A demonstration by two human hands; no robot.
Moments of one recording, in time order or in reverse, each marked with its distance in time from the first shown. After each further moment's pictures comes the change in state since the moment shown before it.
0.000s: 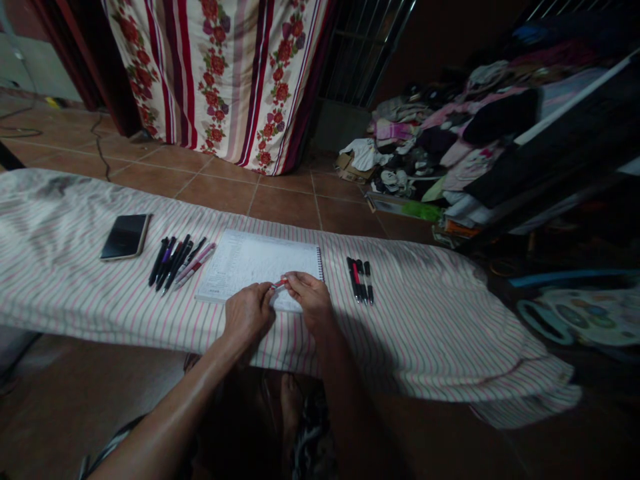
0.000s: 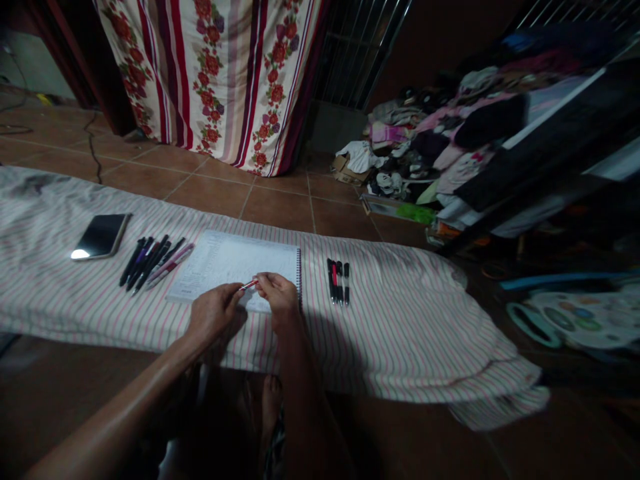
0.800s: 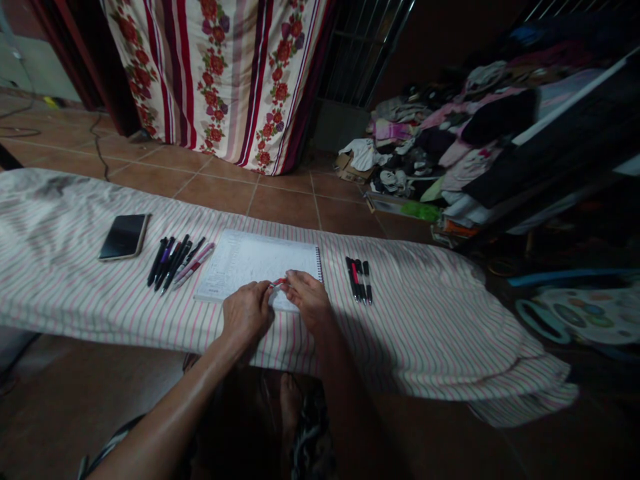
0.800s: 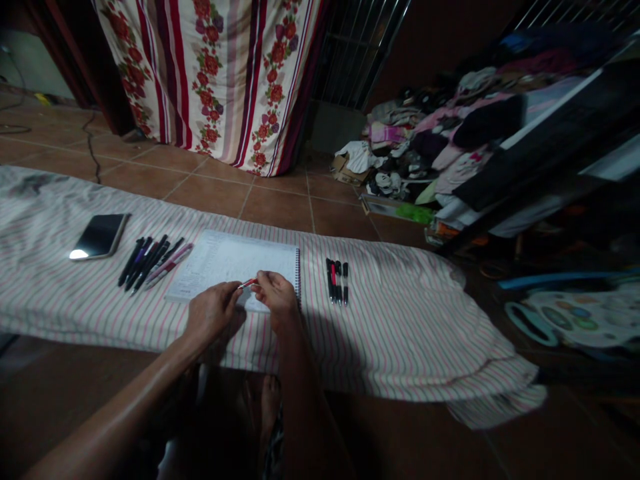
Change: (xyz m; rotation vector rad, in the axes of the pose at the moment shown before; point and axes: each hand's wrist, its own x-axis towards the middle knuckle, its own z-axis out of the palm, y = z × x) left_hand 0.000 -0.001 0.001 0.045 0.047 0.037; right_hand -0.004 -0.004 0.003 0.069 0.004 0.091
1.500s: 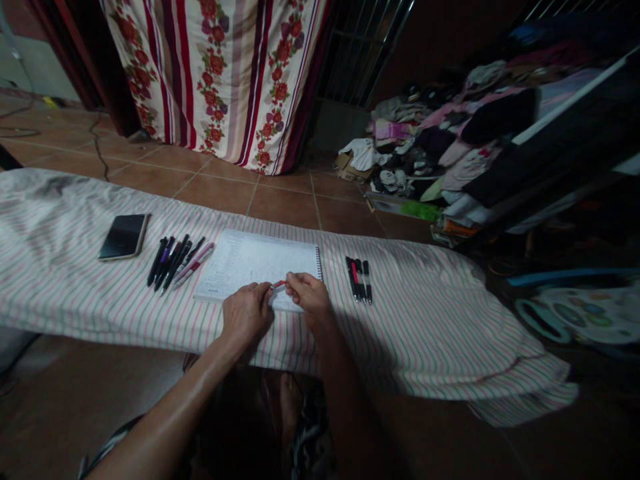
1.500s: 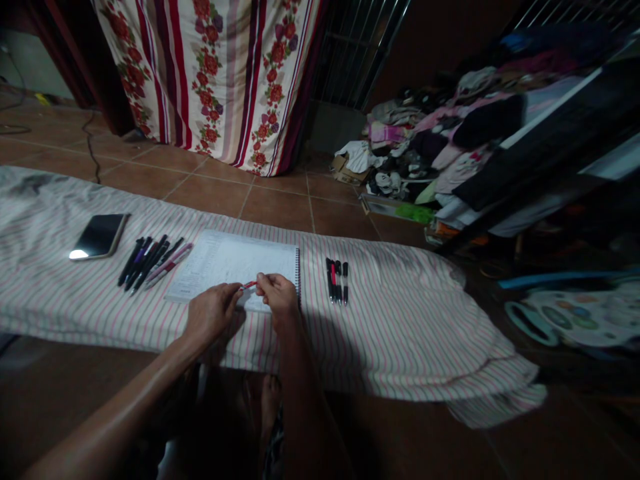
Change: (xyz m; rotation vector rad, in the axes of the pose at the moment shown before) left_hand -0.001 0.000 0.001 0.045 -0.017 0.027; right_hand 0.005 0.002 -0.006 -0.166 0.021 -0.072
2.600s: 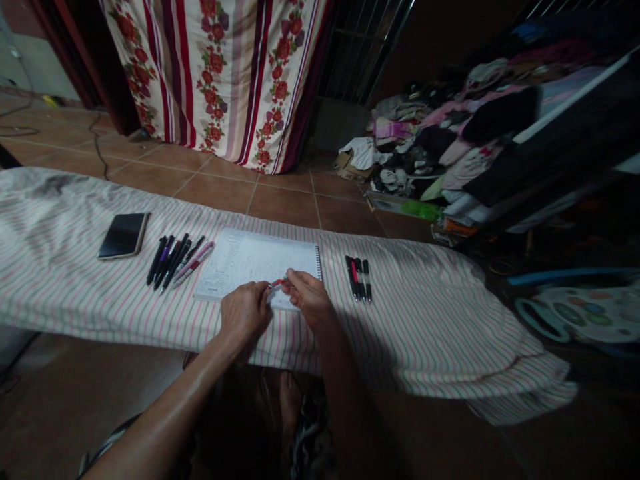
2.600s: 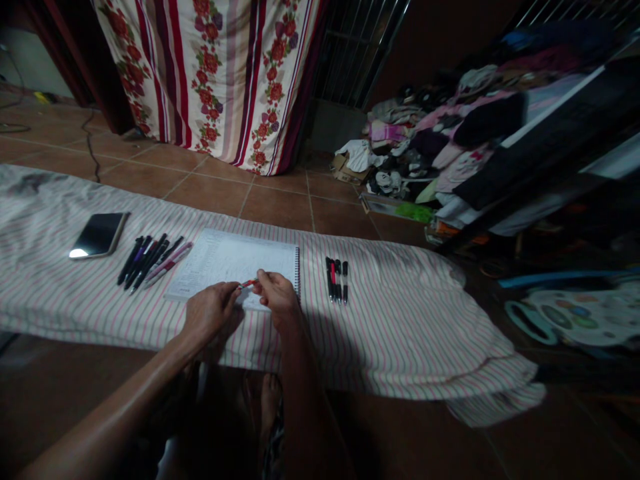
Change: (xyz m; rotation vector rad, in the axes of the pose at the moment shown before) left_hand 0.000 0.001 -0.006 0.015 -0.044 -0.037; right_hand -0.002 -0.006 -0.001 0.011 -0.038 0.121
